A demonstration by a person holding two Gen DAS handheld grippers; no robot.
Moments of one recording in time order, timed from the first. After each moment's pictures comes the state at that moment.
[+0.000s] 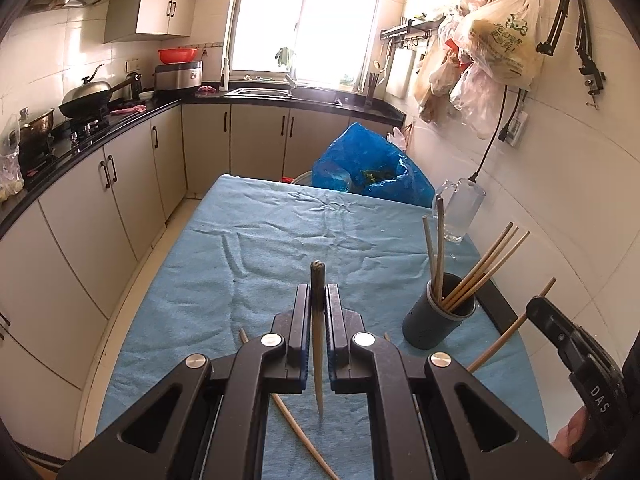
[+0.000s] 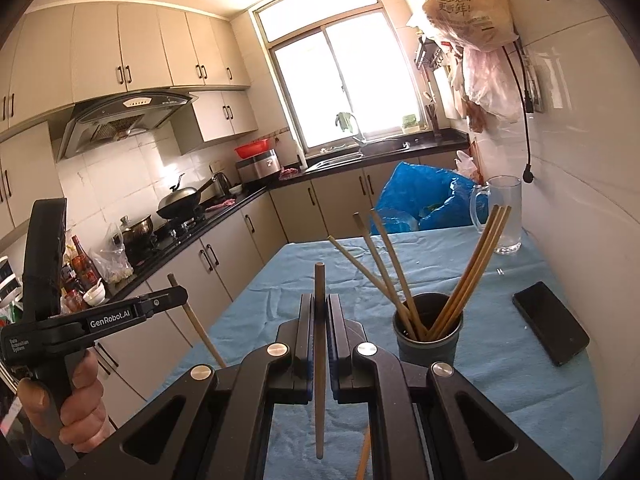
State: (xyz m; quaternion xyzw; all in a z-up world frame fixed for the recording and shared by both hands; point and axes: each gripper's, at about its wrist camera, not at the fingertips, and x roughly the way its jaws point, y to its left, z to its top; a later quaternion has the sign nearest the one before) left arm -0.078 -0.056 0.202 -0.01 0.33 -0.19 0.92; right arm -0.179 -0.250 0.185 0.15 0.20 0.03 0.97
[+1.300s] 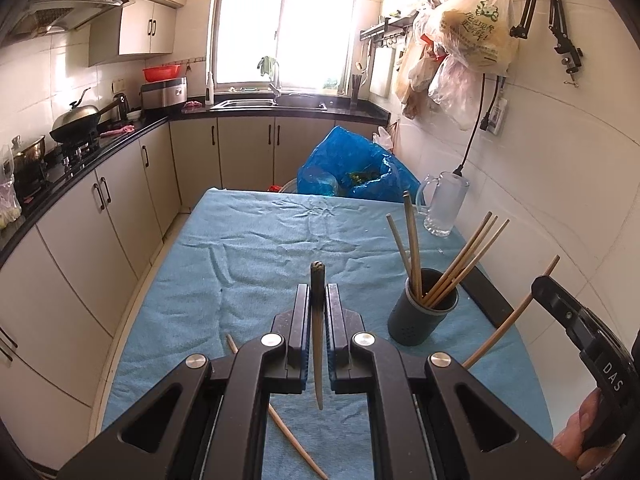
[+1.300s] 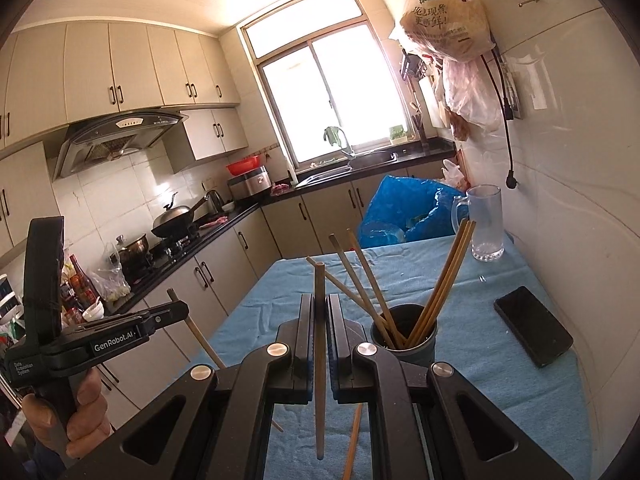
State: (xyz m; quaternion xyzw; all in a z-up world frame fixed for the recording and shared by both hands) left arm -0.099 -0.081 0.213 0.02 0.32 -0.20 0.93; right arm -0.201 -0.269 0.196 0.17 0.18 0.01 0.97
